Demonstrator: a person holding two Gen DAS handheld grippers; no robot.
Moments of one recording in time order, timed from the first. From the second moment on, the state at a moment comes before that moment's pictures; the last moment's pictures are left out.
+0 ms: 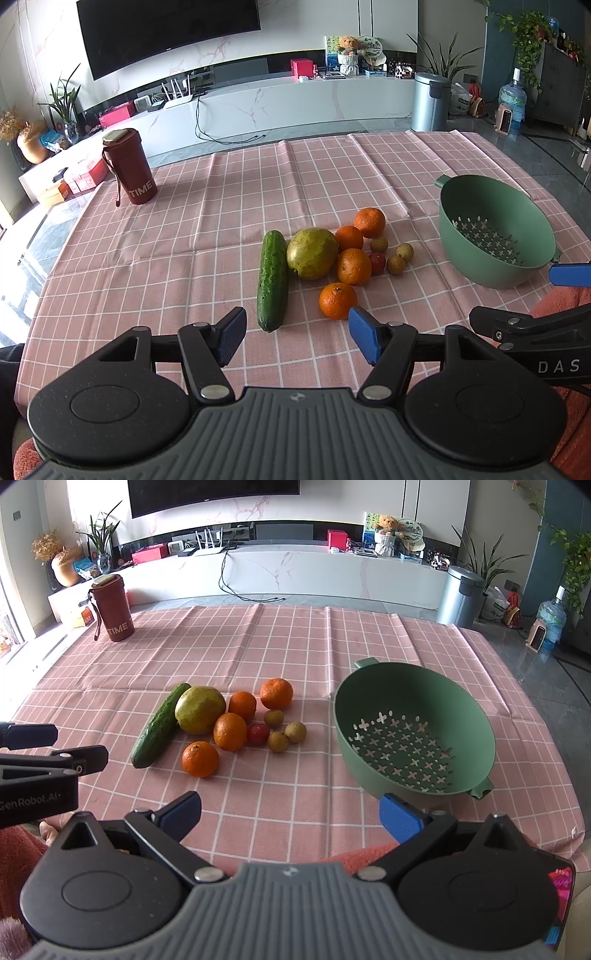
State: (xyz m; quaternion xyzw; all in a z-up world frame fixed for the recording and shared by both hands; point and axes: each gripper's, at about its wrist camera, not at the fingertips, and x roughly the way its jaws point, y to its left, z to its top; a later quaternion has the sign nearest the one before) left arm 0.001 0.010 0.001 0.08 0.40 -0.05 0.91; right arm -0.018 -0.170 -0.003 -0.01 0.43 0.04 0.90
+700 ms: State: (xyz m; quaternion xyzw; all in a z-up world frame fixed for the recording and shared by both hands) left arm 0.064 0.037 0.003 0.05 0.44 -0.11 0.89; right arm 0.027 -0.168 0.011 0.03 0.43 0.09 0.90
